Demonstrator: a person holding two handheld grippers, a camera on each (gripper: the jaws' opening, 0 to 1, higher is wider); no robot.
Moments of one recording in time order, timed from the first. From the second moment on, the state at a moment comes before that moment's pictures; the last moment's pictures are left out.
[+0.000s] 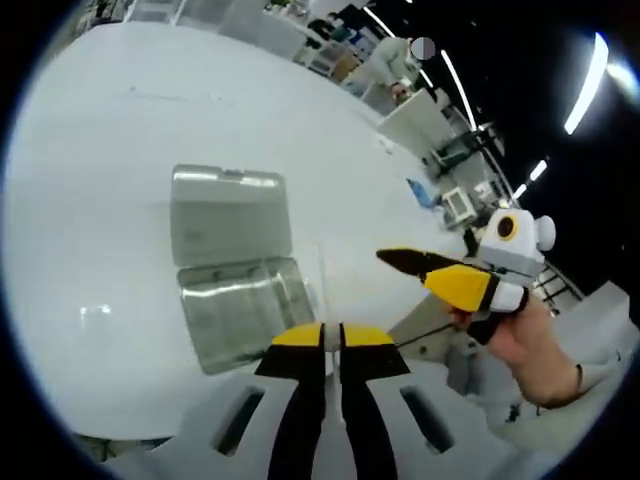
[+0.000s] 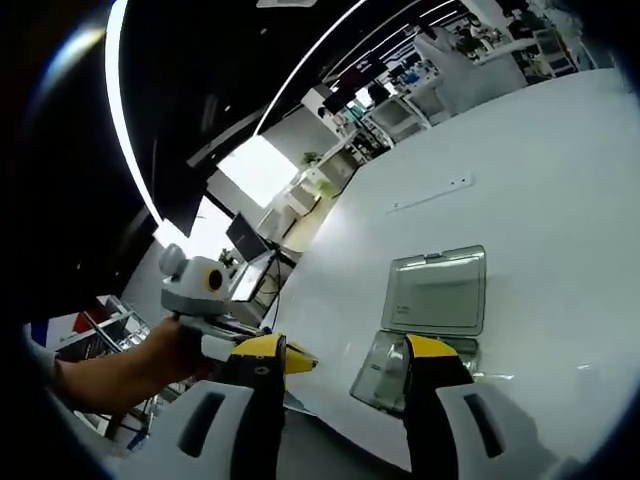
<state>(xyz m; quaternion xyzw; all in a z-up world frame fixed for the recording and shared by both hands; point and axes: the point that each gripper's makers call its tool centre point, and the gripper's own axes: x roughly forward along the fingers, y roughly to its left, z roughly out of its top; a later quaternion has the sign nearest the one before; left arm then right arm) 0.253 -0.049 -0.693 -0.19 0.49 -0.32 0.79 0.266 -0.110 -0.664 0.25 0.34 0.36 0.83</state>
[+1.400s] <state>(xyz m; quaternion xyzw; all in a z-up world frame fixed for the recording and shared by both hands) 0.264 -0.027 -0.756 -0.06 0.64 -0.16 0.75 0.224 -0.096 -0.663 0.00 0.20 0.50 0.84</state>
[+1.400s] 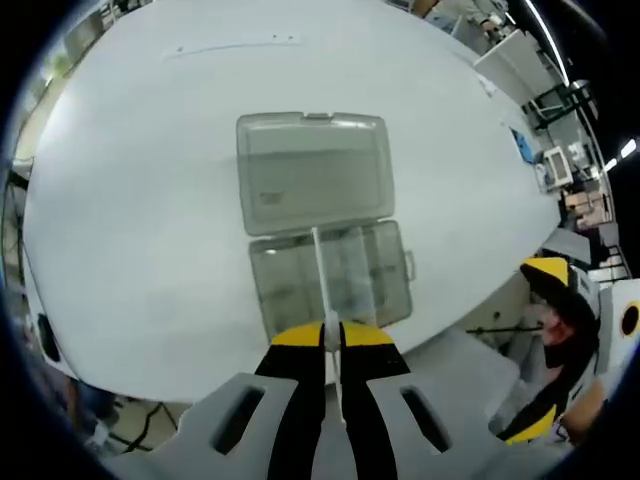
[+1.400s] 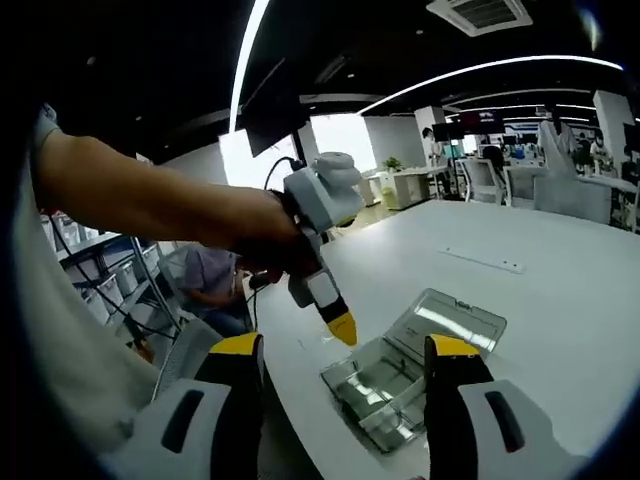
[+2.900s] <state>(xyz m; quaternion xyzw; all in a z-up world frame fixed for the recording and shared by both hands) 0.265 -0.033 -0.790 -0.03 0.67 -0.11 0.73 0.209 -0.105 -0.713 -0.15 0.22 0.53 0.80</state>
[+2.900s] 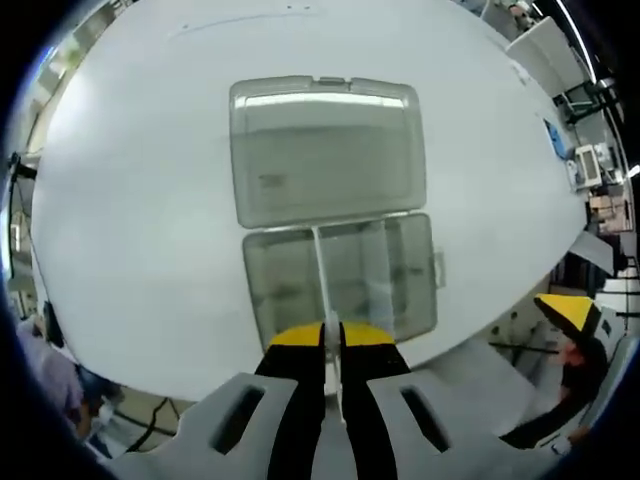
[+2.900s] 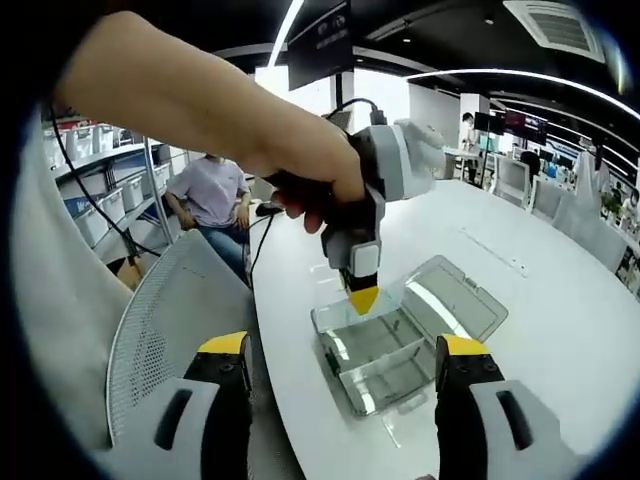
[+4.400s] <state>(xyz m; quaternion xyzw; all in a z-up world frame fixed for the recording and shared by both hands) 0.268 -0.035 -0.811 -0.07 0.67 -0.10 0.73 0.213 -0.113 -0.718 -0.13 0.22 0.54 0.80</state>
